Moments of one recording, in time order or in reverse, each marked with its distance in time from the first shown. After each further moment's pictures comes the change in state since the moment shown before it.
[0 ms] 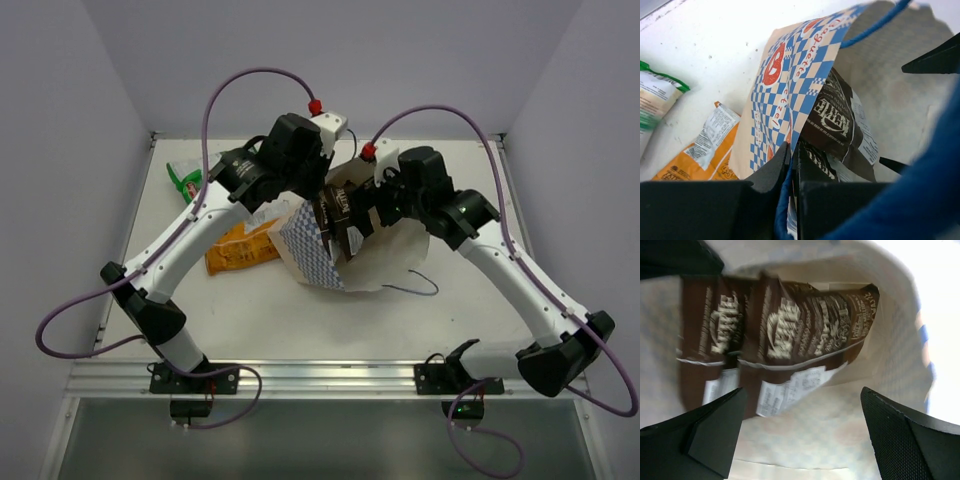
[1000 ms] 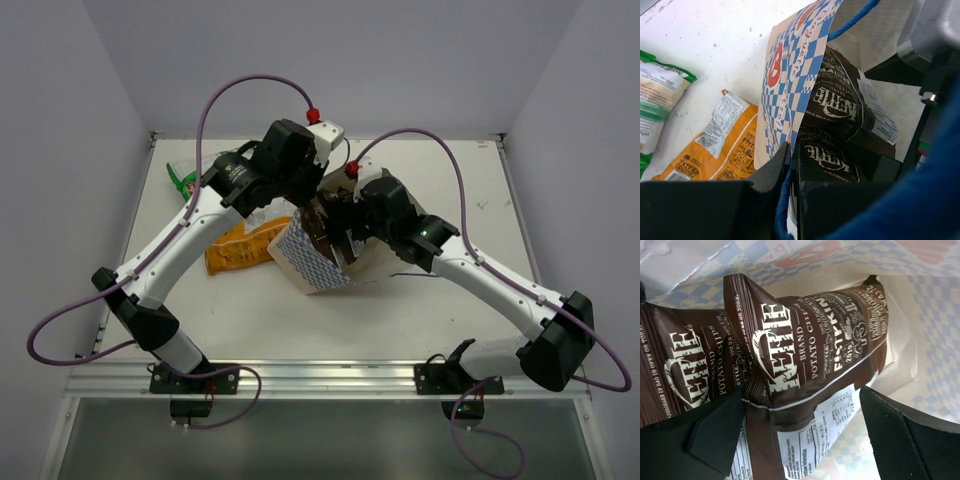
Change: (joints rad) left arm 0.003 -0.047 -0.051 -0.049 0.005 0.093; right arm 0.164 0.017 -0.280 0.343 0.259 0.286
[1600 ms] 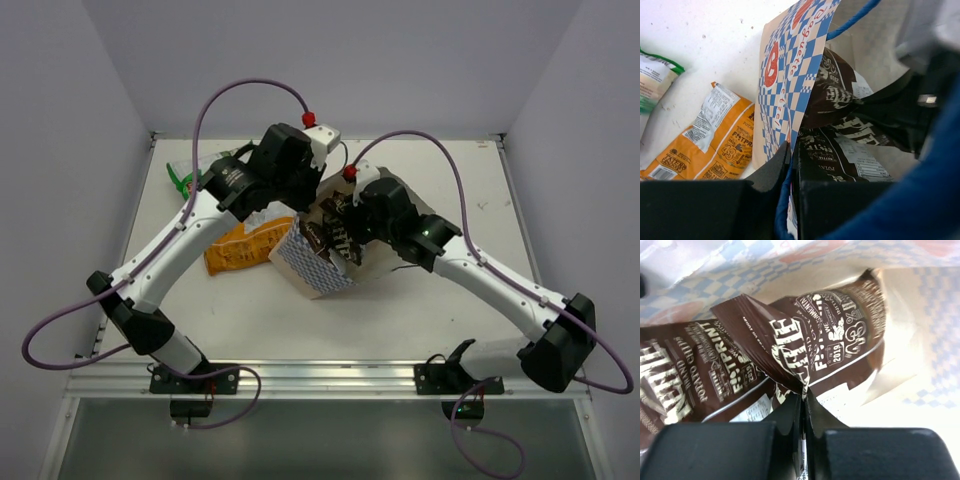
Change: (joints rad) left arm 0.001 -0.029 -0.043 0.005 0.030 -0.046; right arm 0.000 0.006 0.007 -0.041 -0.050 -0.031
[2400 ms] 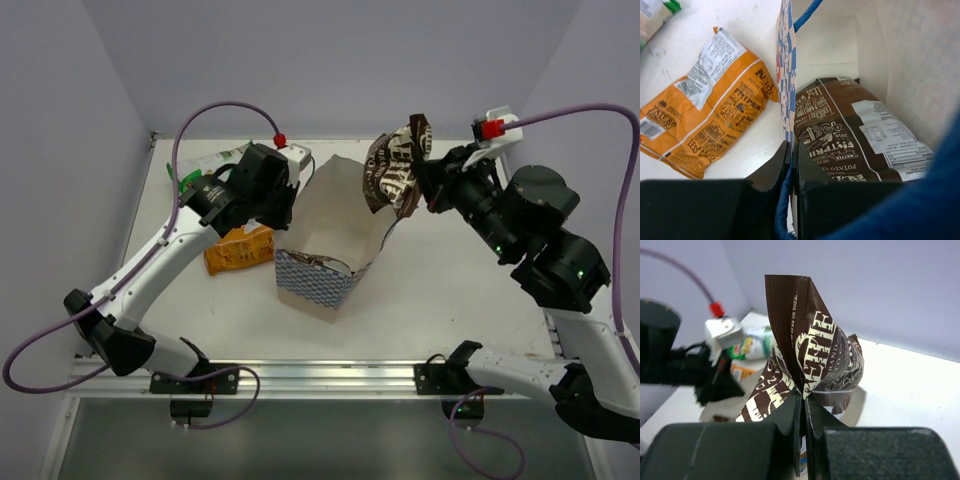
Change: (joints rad) left arm 0.065 -0.138 -0.237 0.000 0.007 -0.077; right arm 0.002 -0.322 0.448 -0.230 0.121 -0.045
